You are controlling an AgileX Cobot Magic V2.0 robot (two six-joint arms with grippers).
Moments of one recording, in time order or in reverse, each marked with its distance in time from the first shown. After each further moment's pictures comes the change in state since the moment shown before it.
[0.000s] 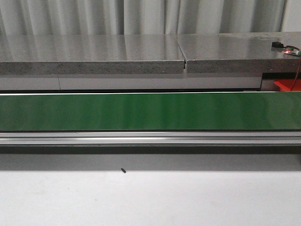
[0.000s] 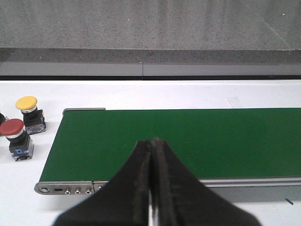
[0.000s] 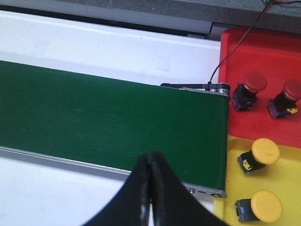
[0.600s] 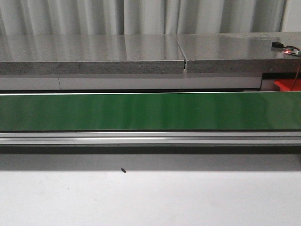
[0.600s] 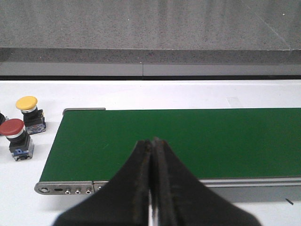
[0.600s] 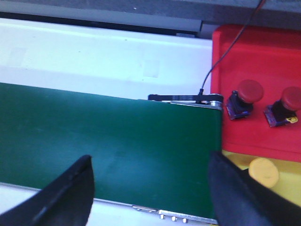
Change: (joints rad) left arm 0.000 0.000 0.000 0.000 0.000 0.000; right arm -0.027 0.218 -0.115 0.003 -0.047 0.002
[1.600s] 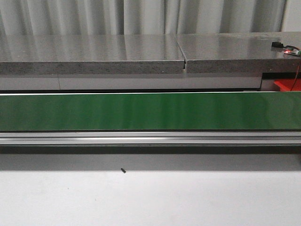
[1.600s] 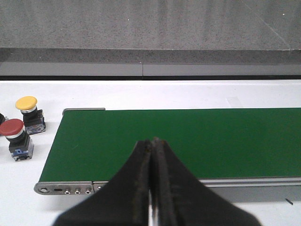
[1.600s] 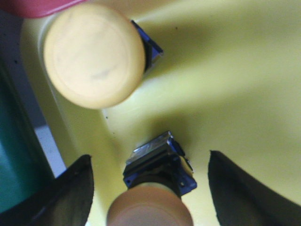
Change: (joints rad) left arm 0.000 0.000 0.000 0.000 0.000 0.000; right arm -0.422 0.618 0.014 -0.007 0.030 0.007
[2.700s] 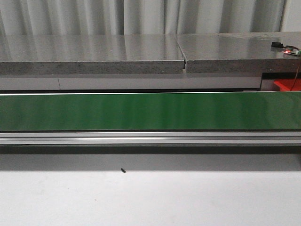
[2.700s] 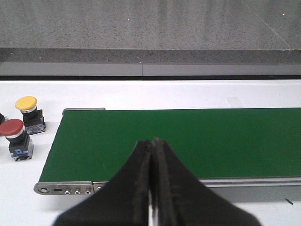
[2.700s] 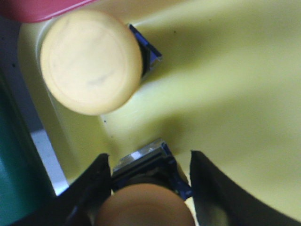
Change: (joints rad) left arm 0.000 0.000 0.000 0.000 0.000 0.000; right arm 0.000 0.014 -0.002 0.000 -0.010 0.000
